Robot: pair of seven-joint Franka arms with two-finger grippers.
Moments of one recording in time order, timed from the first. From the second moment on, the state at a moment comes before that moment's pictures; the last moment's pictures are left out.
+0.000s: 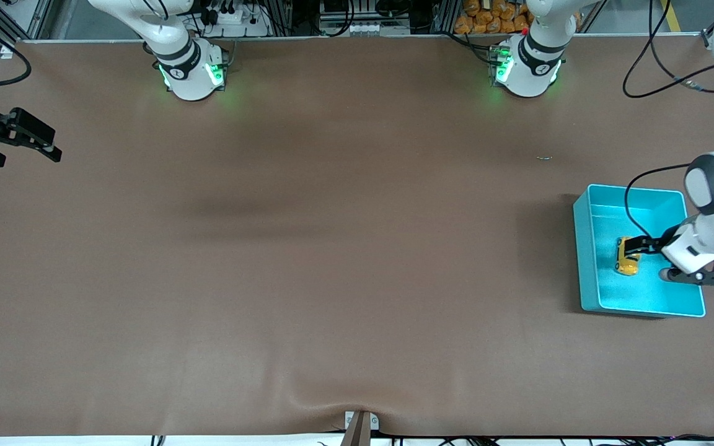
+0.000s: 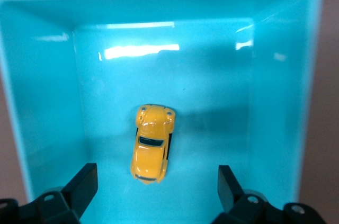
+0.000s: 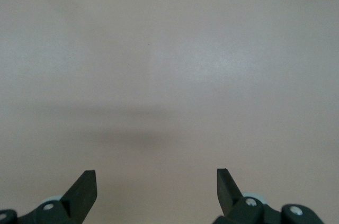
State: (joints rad) left arm 0.39 0.40 -0.20 -1.83 0.17 2.21 0.25; right arm -0.05 -0.06 0.03 -1.59 0.05 1.58 -0.08
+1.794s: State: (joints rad) left arm 0.01 0.02 -0.12 -1.52 0.00 1.50 0.00; right arm -0.03 -0.06 0.03 -1.59 0.05 1.59 -0.08
